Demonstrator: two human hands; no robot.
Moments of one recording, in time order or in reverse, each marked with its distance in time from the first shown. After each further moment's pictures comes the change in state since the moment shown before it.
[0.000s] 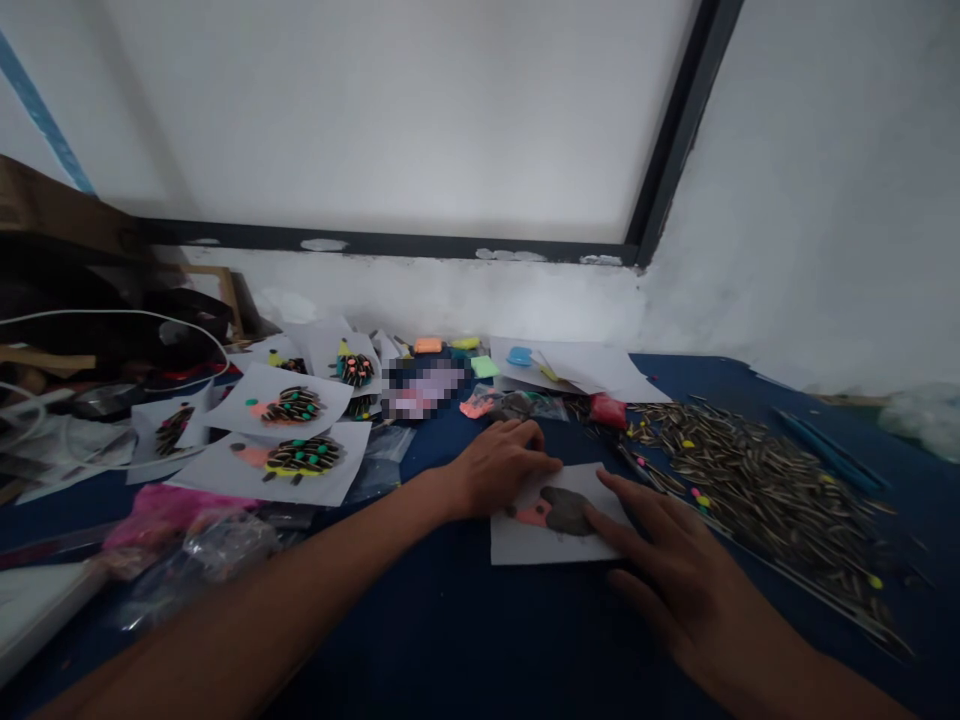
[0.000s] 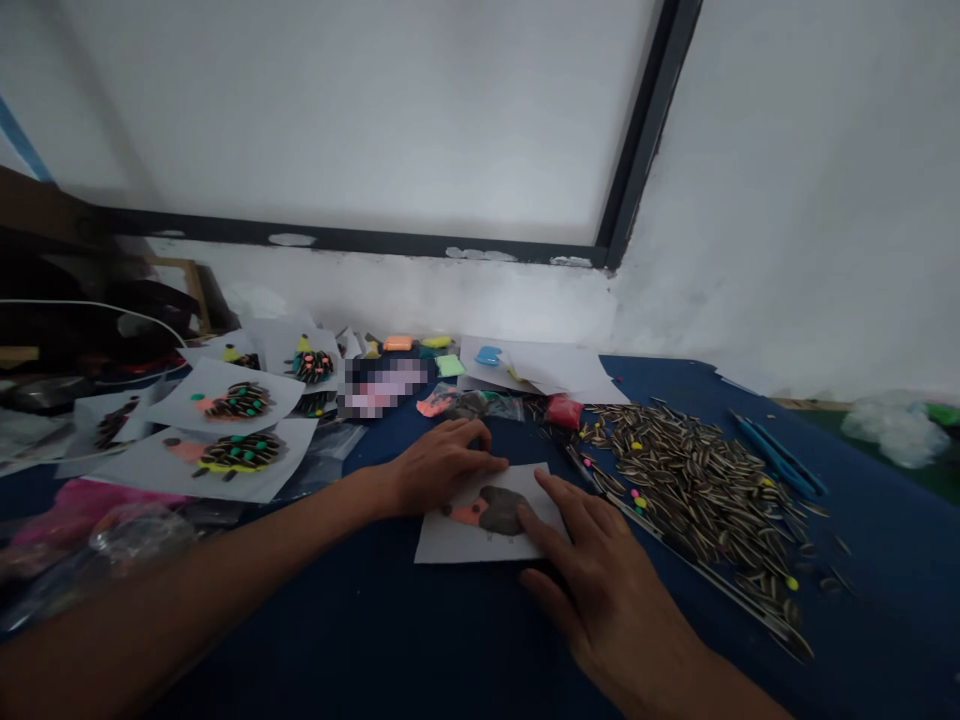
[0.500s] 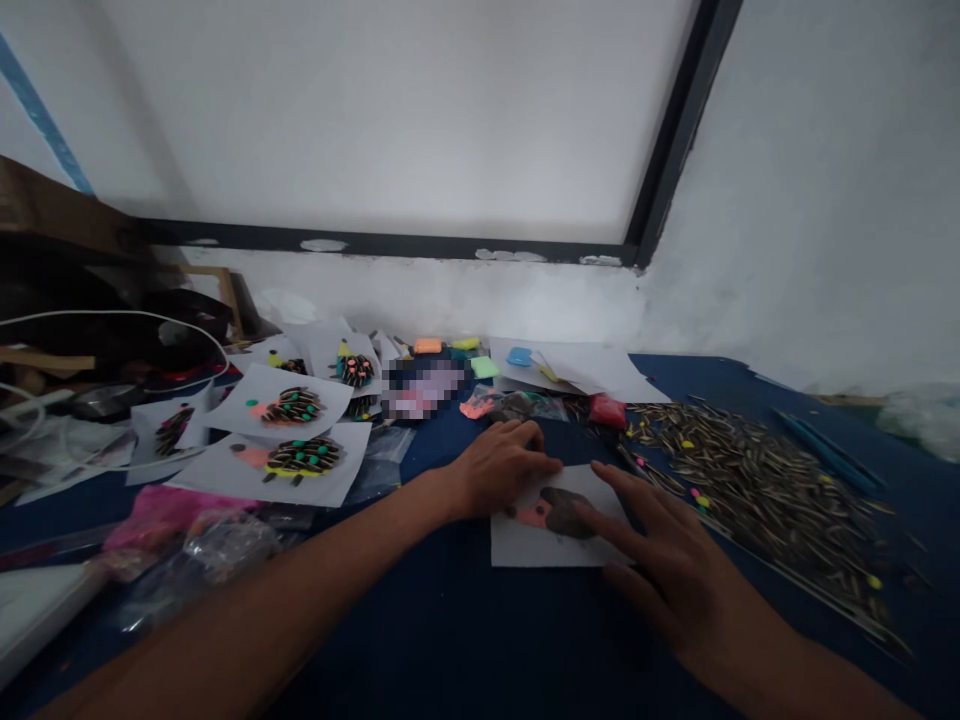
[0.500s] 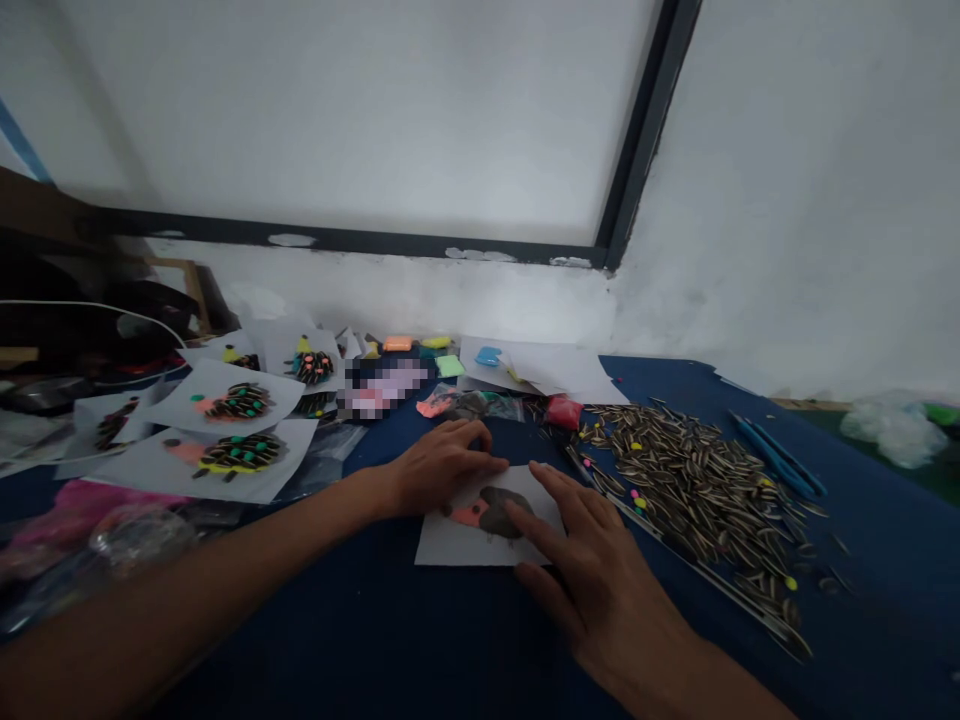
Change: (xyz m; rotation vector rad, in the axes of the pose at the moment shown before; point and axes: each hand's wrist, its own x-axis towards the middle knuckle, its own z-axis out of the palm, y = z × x) left_hand 0.001 0.001 0.000 -0.002 -0.015 -0.010; right_hand 0.004 0.001 0.003 0.051 -0.049 0.031
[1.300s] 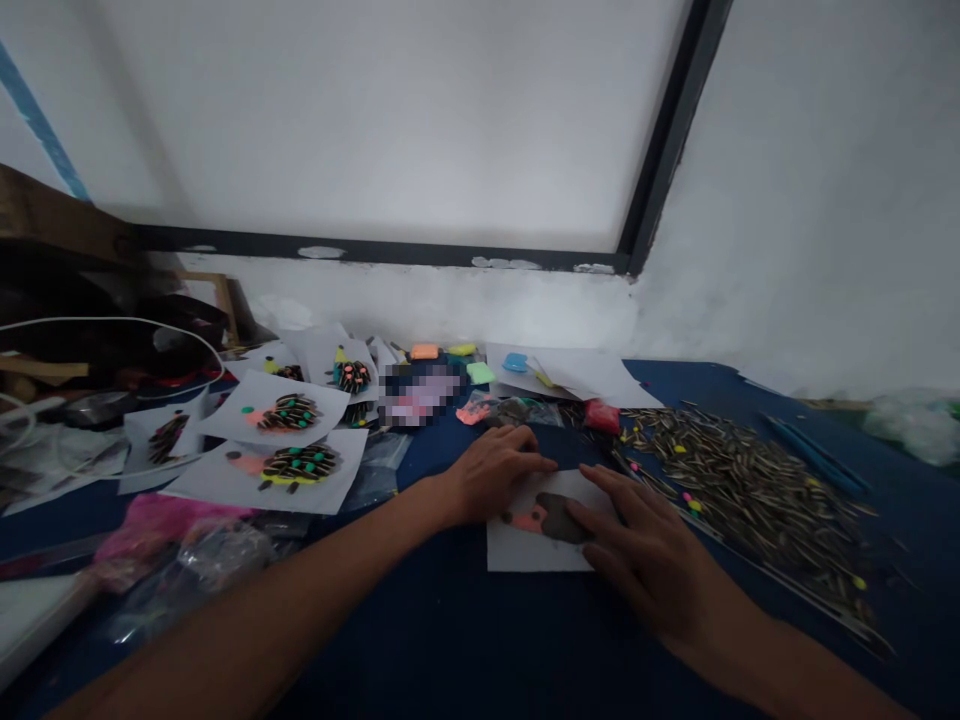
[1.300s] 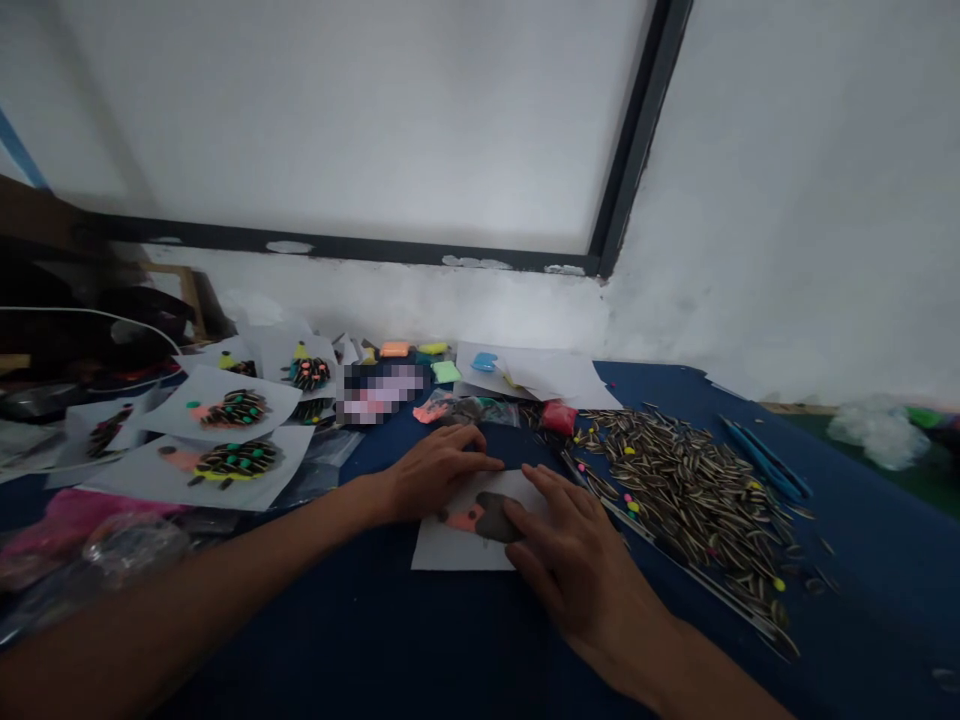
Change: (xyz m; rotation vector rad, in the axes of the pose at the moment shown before) left_hand 0.000 0.005 -0.005 -0.114 0.021 -0.065; right_hand 0.011 0.004 0.008 0.048 0.005 0.038
